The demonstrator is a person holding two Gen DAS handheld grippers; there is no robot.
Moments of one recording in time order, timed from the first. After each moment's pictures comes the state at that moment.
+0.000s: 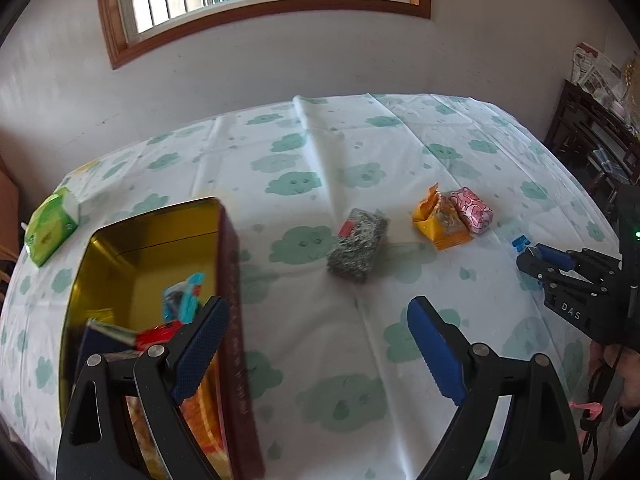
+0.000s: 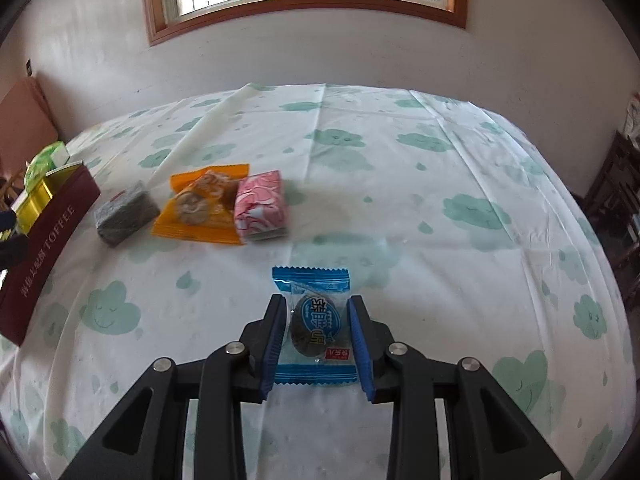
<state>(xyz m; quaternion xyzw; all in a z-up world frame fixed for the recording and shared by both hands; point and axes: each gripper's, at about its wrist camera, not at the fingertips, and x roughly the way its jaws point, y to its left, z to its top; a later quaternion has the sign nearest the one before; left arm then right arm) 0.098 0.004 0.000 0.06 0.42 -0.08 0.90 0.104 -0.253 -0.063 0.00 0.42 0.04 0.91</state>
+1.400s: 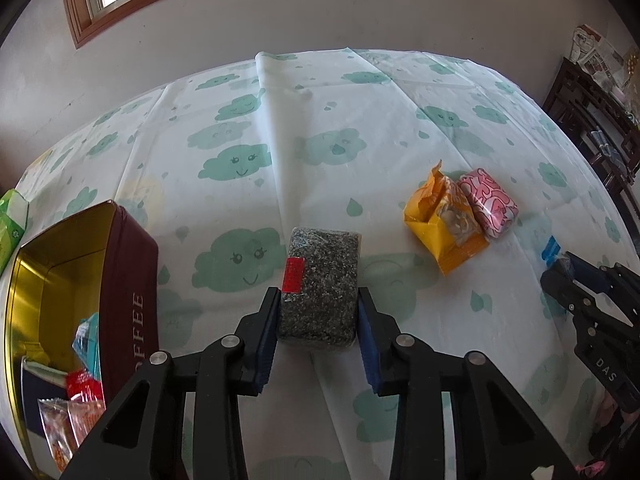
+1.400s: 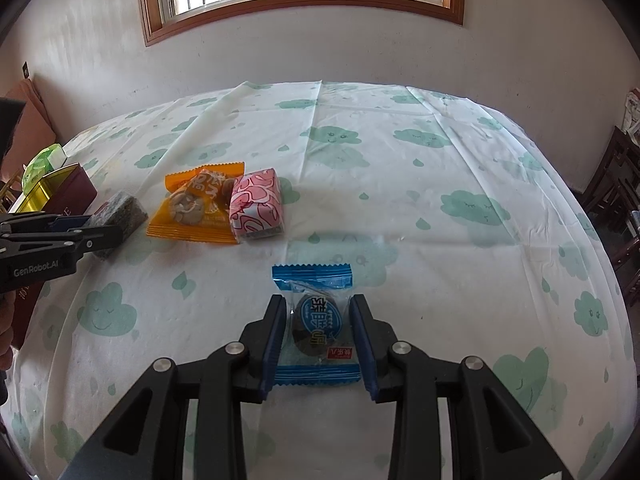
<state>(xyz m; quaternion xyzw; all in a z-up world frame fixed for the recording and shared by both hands) 0.158 -0.033 -0.049 0.06 0.48 -0.11 0.87 0.104 -0.250 -0.065 -0.01 0.42 0.04 0.91</state>
